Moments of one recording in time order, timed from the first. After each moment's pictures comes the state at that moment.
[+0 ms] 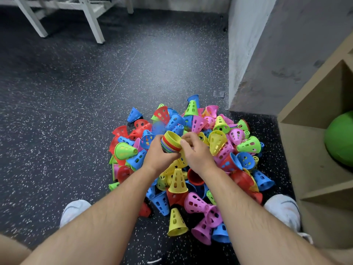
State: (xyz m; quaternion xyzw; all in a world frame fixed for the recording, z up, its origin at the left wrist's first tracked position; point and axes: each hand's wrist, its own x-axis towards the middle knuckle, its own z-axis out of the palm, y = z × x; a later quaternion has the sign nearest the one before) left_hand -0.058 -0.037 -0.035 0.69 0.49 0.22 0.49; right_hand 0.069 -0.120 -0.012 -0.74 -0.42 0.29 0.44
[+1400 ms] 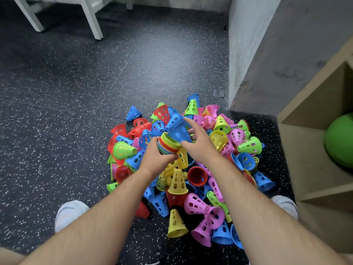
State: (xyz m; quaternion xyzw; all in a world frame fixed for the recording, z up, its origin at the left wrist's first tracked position) left_hand -0.071 -0.033 -0.041 0.67 0.49 0.22 0.51; right_hand 0.090 -0.099 -0.004 -0.73 -0.42 0.33 0.43
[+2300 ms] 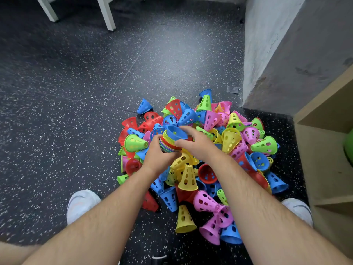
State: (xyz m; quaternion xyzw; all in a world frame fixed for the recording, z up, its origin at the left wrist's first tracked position) left_hand -0.097 -0.030 -0.049 0.61 0.50 0.25 0.56; right_hand 0.059 -0.080 -0.005 -0.72 -0.44 0.42 0.33
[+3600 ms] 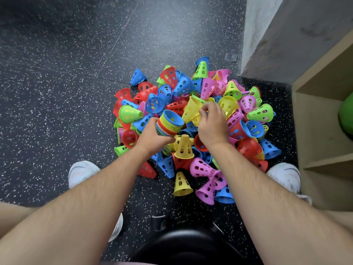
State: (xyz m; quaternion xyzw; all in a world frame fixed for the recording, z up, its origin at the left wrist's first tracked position) left_hand -0.123 -0.053 -0.059 0.69 0.51 0.13 0.50; right_hand 0.064 -0.133 -0.044 -0.82 -0.44 0.07 0.37
